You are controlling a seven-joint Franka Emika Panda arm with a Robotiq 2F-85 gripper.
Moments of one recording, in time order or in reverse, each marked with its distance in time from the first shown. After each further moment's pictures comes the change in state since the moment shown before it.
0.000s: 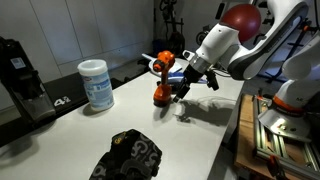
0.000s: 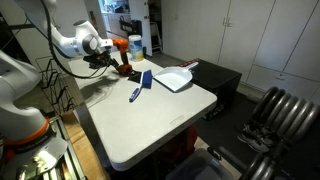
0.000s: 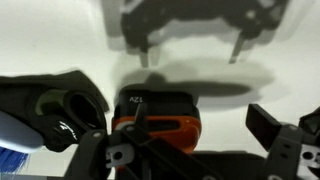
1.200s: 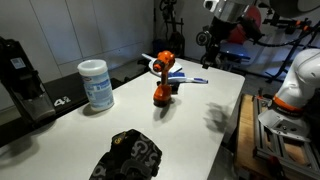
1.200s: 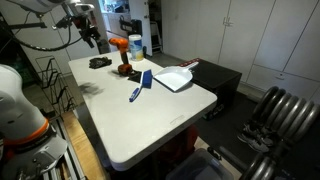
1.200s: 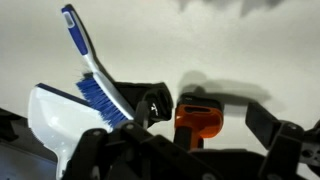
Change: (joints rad) arm 0.734 -0.520 -0.689 0.205 0.256 -0.983 -0.182
